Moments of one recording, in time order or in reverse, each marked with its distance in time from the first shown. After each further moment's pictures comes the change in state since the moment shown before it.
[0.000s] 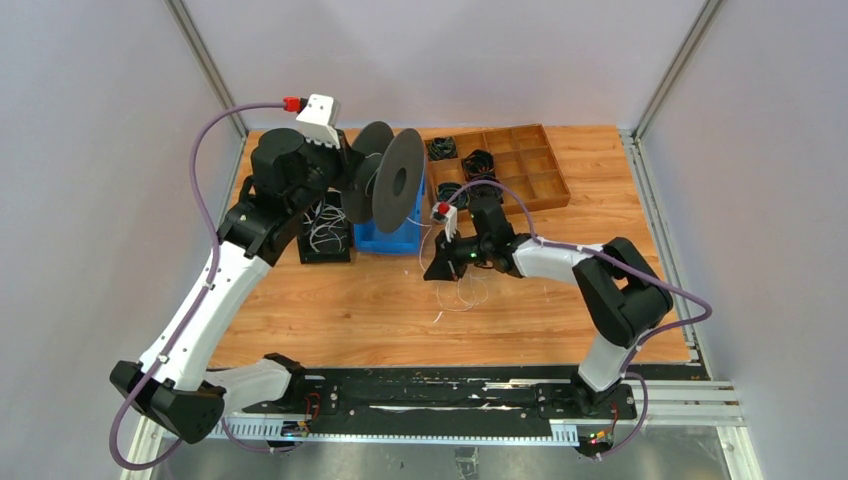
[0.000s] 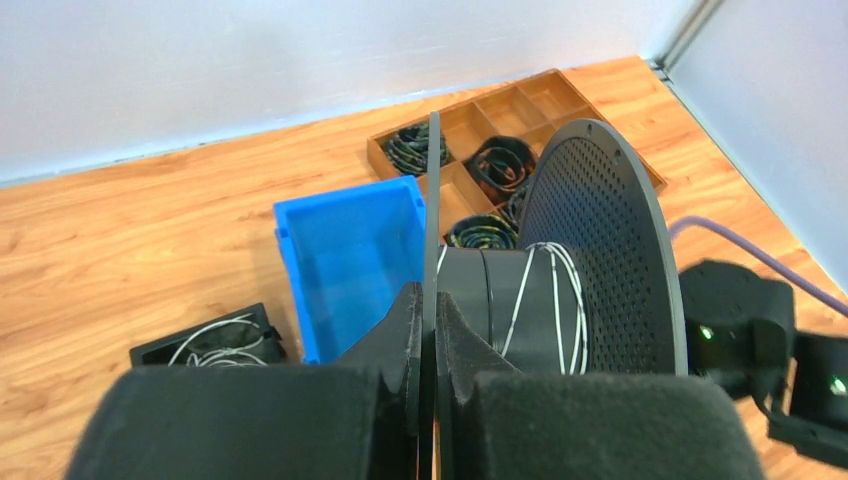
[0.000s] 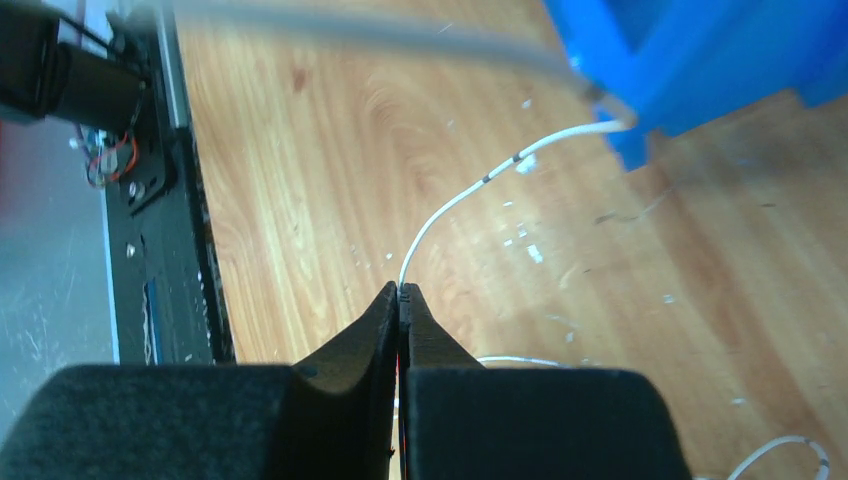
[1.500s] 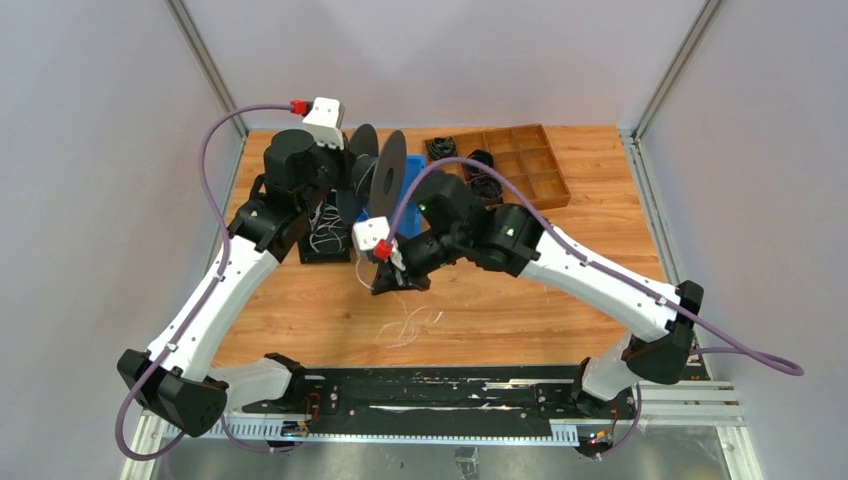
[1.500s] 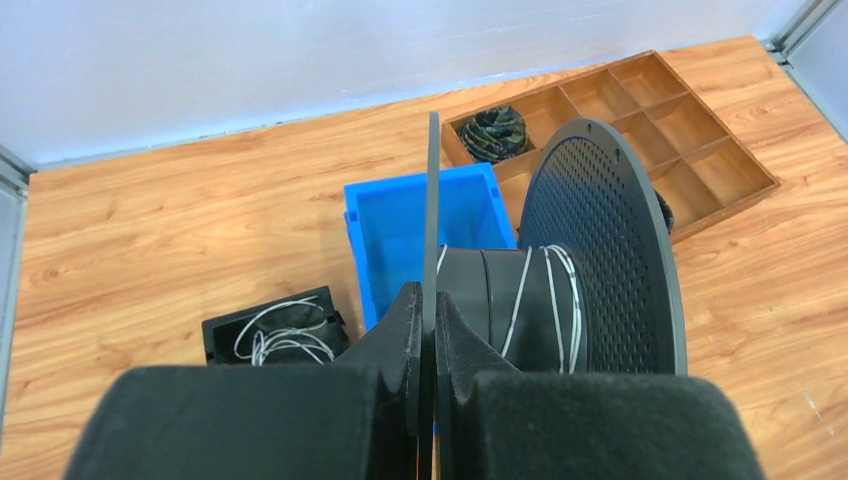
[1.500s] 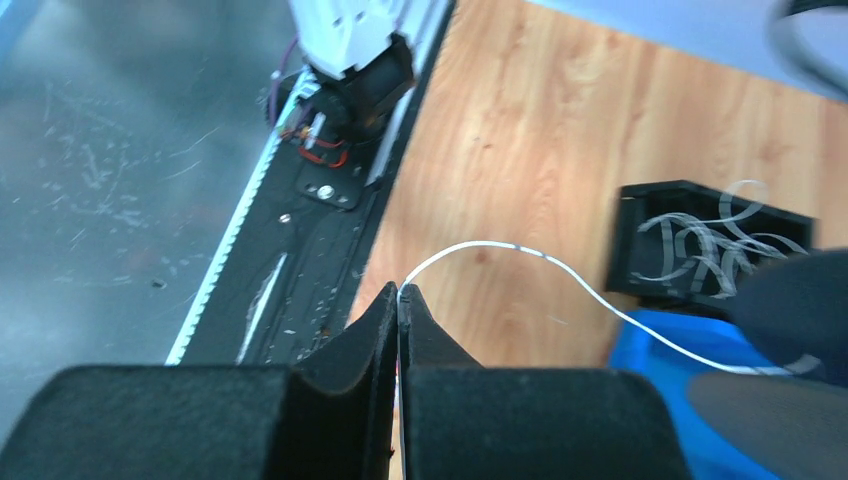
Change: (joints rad) left arm 0.008 0.033 -0.032 0.021 -0.152 0.055; right arm 0.513 -0.209 0.742 -0.887 0.114 -0.597
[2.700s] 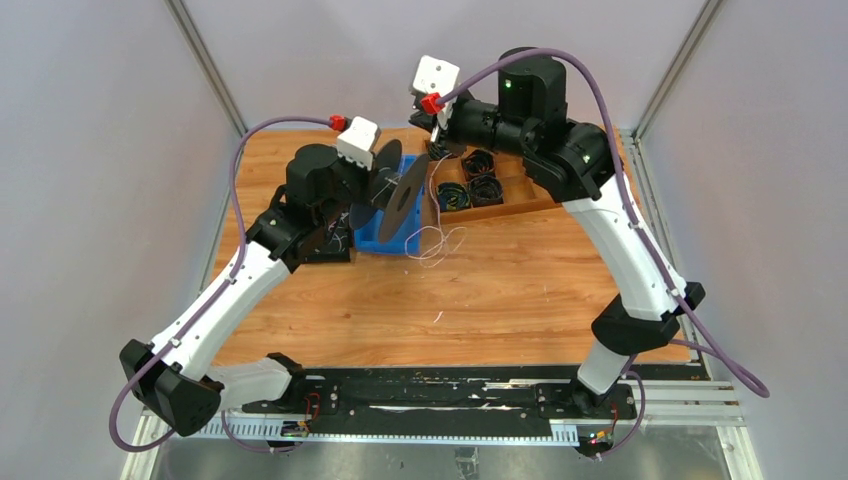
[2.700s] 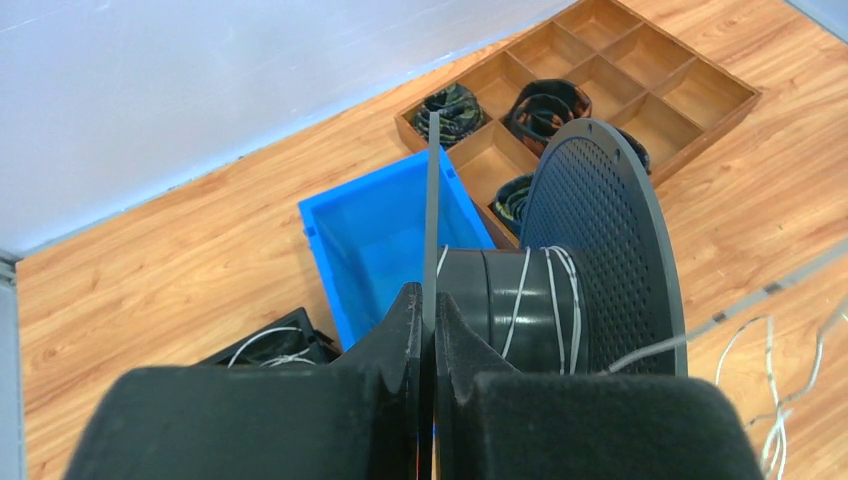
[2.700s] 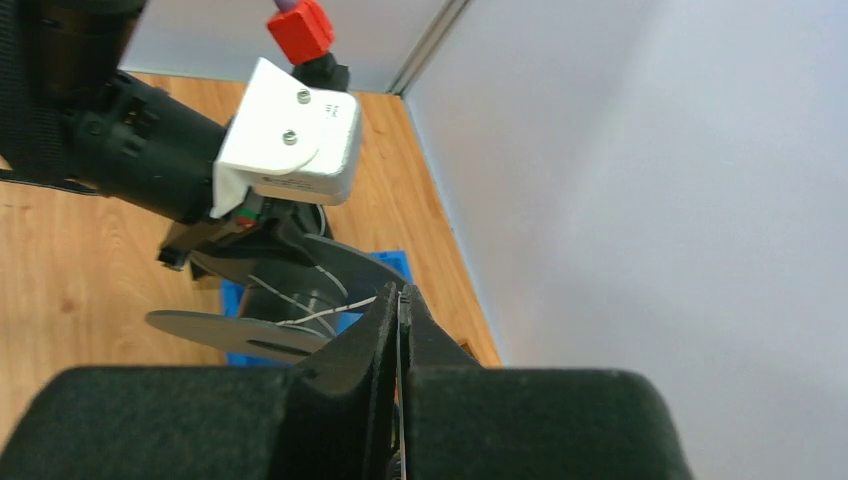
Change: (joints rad) left arm -0.117 -0.004 -0.084 0.077 0.014 0.171; right arm -0.320 0.172 0.719 -0.106 0.345 -0.089
